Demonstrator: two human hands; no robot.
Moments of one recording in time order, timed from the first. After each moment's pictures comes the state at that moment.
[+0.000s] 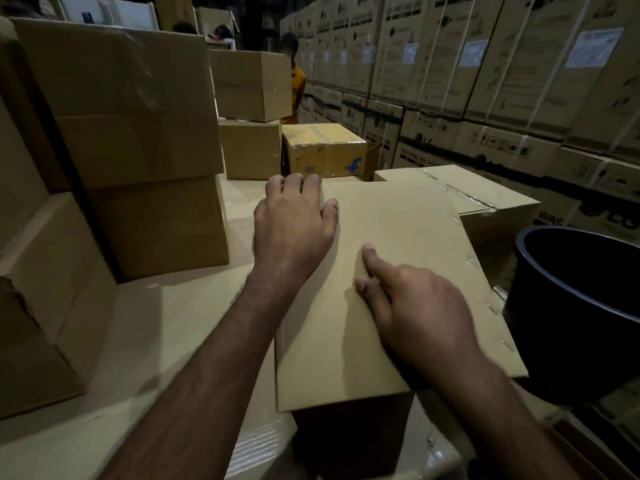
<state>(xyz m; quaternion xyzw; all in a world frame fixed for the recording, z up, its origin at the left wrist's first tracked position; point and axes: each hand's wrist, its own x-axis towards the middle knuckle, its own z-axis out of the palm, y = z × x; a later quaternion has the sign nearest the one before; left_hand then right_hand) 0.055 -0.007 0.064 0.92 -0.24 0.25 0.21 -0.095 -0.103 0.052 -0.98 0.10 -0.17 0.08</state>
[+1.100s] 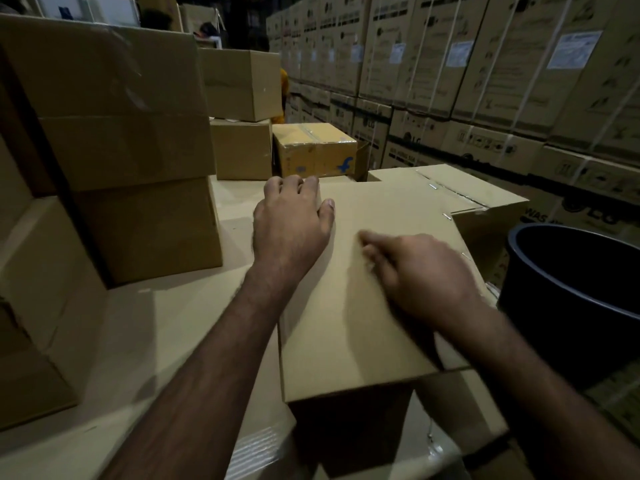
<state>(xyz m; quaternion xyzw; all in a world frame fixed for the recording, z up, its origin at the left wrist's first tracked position) 0.070 -0.010 0.062 0.92 -0.26 0.22 0.20 -0.064 -0.130 0.065 -0.97 0.08 -0.21 0.05</state>
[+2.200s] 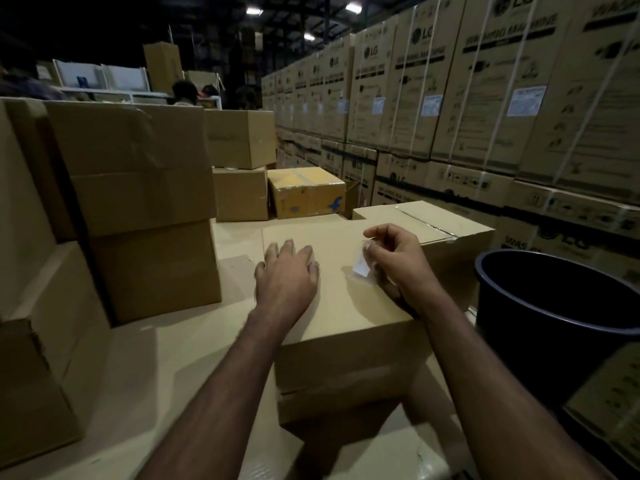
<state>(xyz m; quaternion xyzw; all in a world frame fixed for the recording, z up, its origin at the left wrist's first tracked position) 0.053 -0.007 0.037 0.94 -0.26 0.11 0.19 -0.030 -0.176 0.063 -0.76 0.11 -0.29 0.57</state>
